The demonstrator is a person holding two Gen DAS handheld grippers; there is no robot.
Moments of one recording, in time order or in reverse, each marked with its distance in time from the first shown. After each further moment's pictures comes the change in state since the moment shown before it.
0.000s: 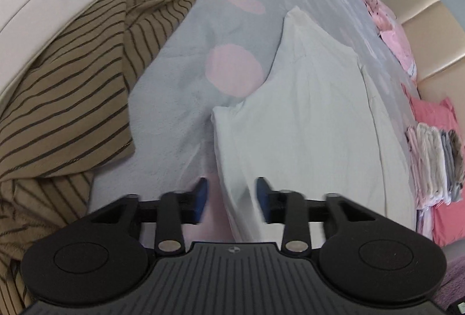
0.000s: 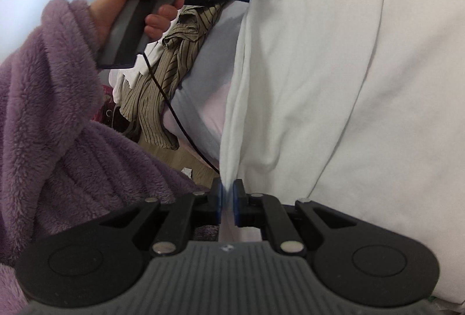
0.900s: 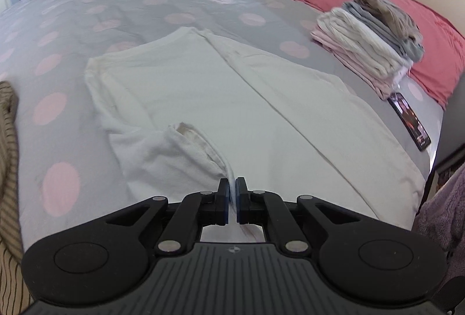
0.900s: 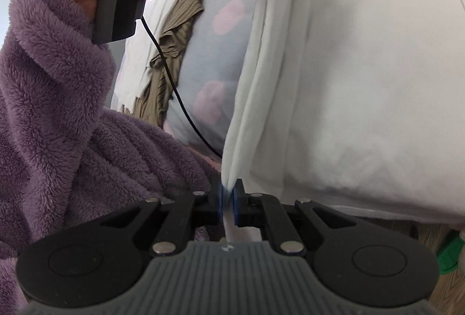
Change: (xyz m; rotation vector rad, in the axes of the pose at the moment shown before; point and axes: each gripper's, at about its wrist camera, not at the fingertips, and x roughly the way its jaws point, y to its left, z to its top) left arm 0.036 -0.209 -0.036 0.744 0.022 0.002; right arm -0.027 -0.021 -0.045 0.237 -0.087 0.032
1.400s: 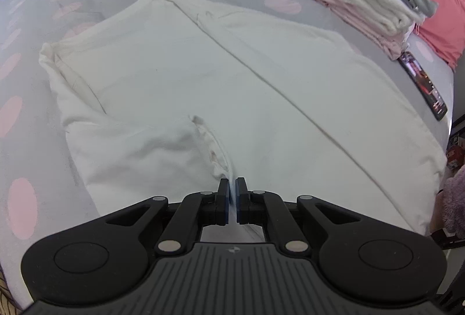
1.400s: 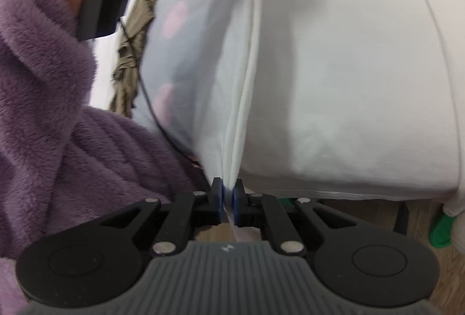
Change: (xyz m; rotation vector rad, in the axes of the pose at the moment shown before) left arm 0.070 -0.022 0.006 0.067 0.143 0.017; right arm 0.000 -0.048 -0.002 0.134 0.013 -0.065
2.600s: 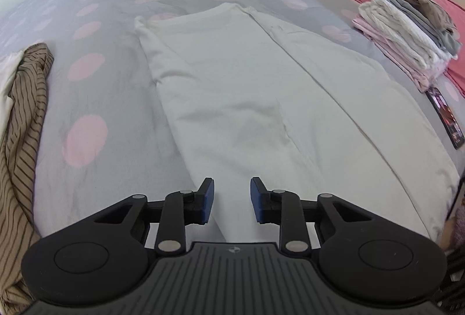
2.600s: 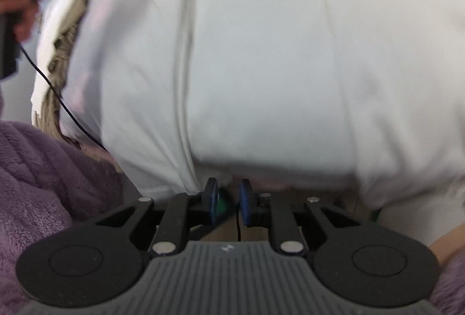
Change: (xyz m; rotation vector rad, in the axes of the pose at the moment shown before) left arm -0.060 0.025 -0.072 -0.174 -0.128 0.106; right arm -0.037 -0.052 -0.030 -0.069 -0.055 -0.232
